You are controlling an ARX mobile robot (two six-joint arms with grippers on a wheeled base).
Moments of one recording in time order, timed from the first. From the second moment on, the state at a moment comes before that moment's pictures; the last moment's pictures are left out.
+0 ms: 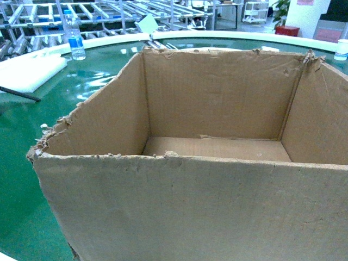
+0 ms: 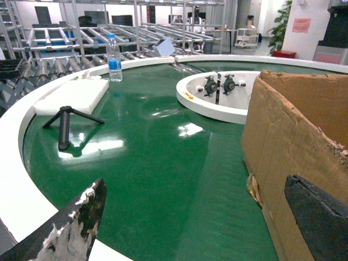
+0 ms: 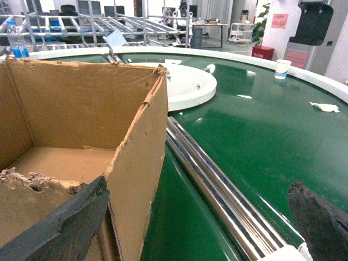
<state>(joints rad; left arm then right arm) 0.00 0.01 0.02 0.00 0.00 -0.01 0.00 0.00 0.02 0.00 0.00 0.00</state>
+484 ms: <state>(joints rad) 0.00 0.01 0.02 0.00 0.00 -0.01 0.00 0.00 0.02 0.00 0.00 0.00</state>
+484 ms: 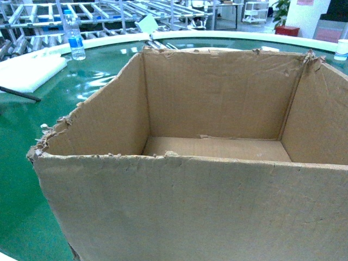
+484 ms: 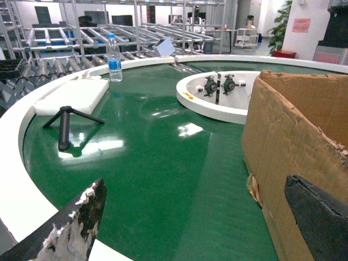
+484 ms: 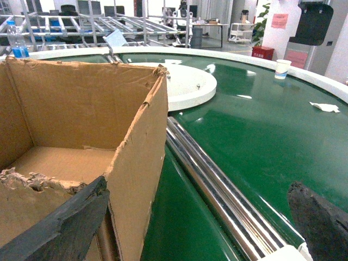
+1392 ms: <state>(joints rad) 0.02 0.12 0.02 0.14 0.03 -0.01 -0.03 0.12 0.02 0.16 -0.01 -0.02</state>
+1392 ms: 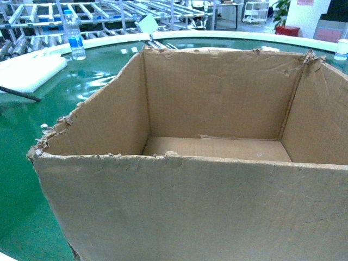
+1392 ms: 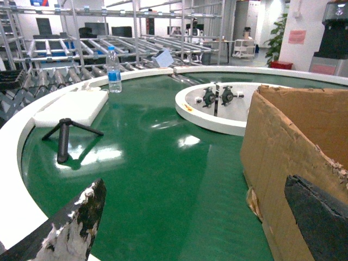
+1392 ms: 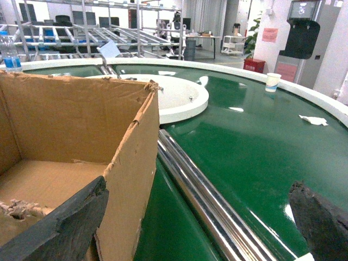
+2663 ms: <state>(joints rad) -0.17 1.30 0.73 0.07 0.25 -0.11 0.26 1.30 0.65 0.34 0.23 -0.12</state>
